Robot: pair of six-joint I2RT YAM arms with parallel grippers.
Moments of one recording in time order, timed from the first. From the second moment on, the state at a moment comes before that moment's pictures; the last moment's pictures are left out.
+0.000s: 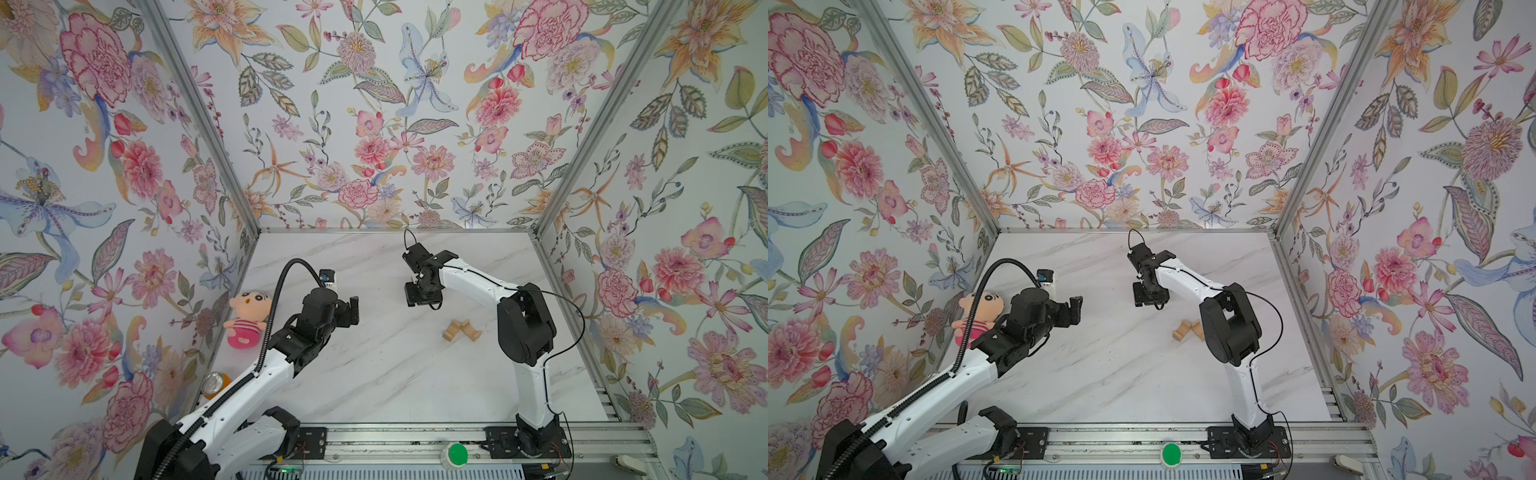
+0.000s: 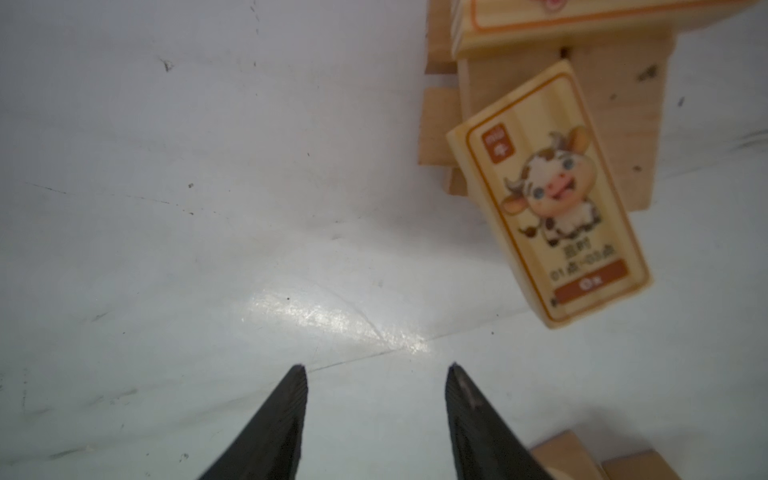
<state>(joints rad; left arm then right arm) -0.53 1.03 0.69 -0.22 -0.24 -0.33 0.63 2.10 1.72 -0.94 0.00 0.42</state>
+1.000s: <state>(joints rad) -0.52 1.06 0.69 -0.23 -0.25 -0.32 0.55 2.11 1.74 -0.92 0.00 0.39</state>
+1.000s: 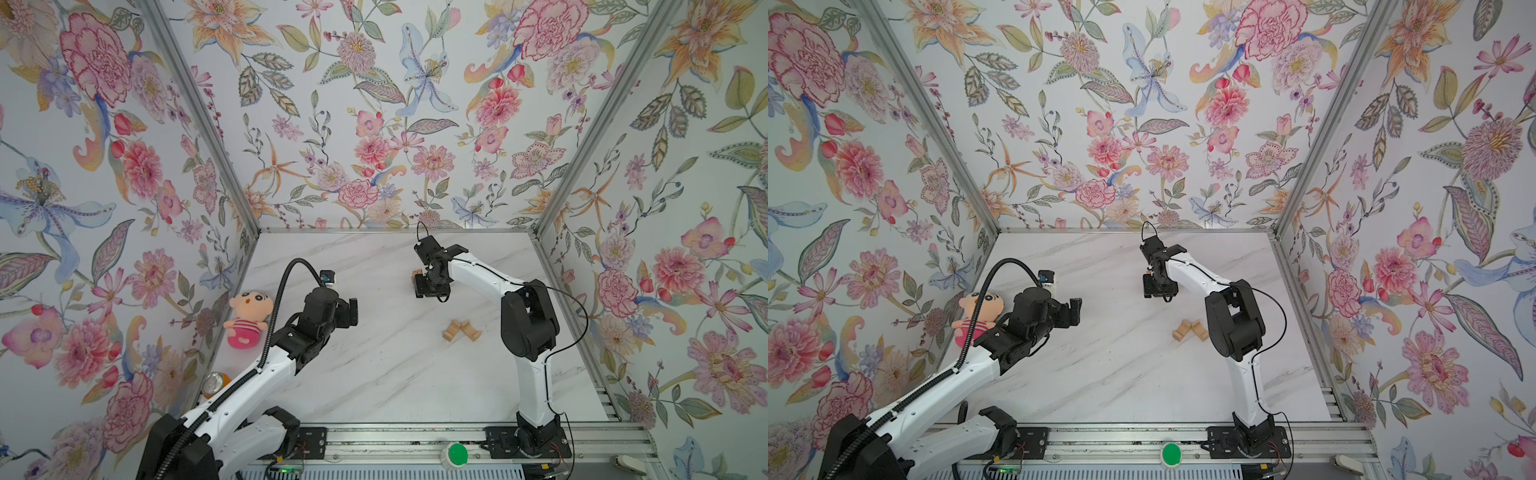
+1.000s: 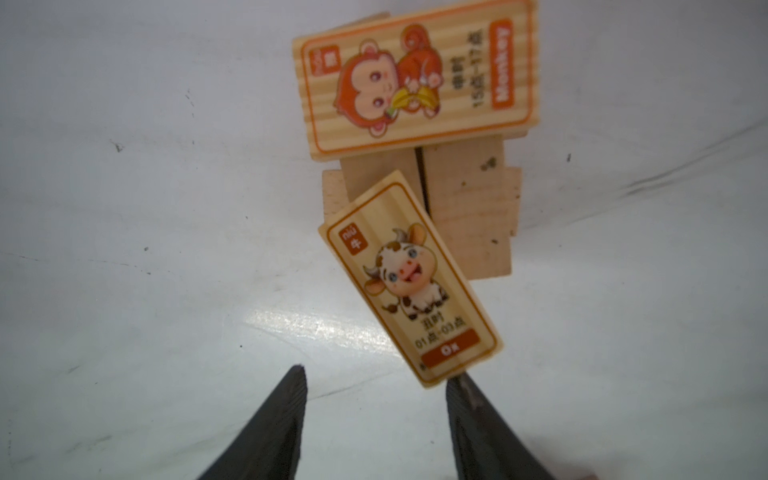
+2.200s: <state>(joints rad) -0.52 1.04 0.71 -0.24 -0.24 -0.32 0.58 2.14 1.78 -0.93 -0.01 0.37</state>
